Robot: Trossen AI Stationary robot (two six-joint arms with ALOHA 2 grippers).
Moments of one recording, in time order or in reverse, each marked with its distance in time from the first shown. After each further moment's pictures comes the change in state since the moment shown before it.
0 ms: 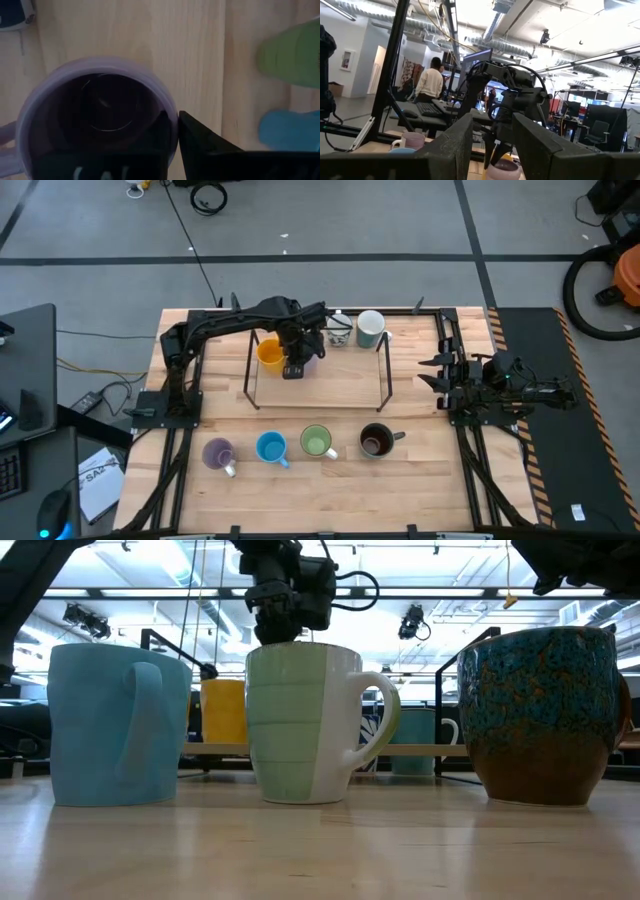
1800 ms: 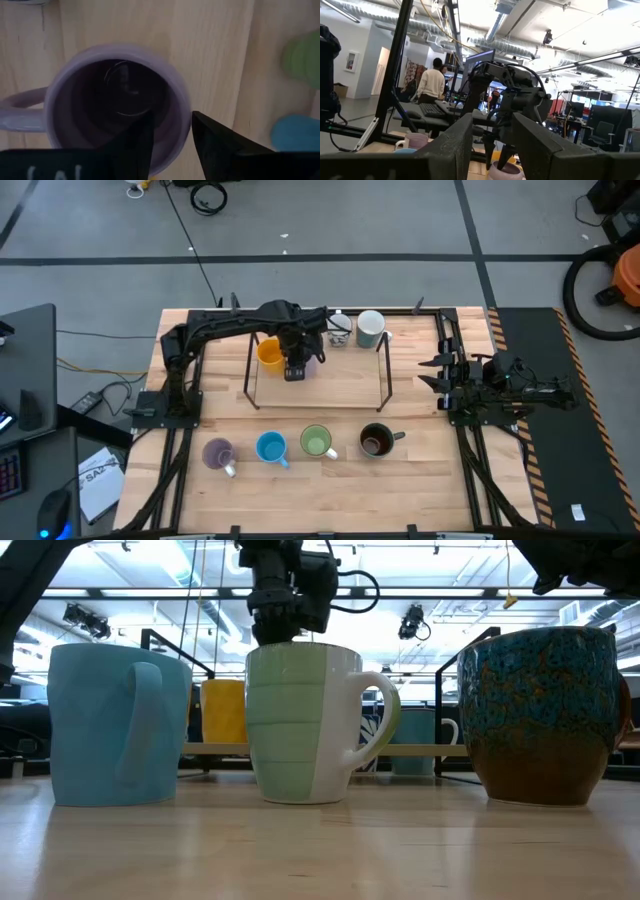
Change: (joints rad) left arm -0.033 -0.001 0.000 -0.021 -0.128 -0.106; right arm 0.000 0.000 0.000 0.001 -0.014 0.007
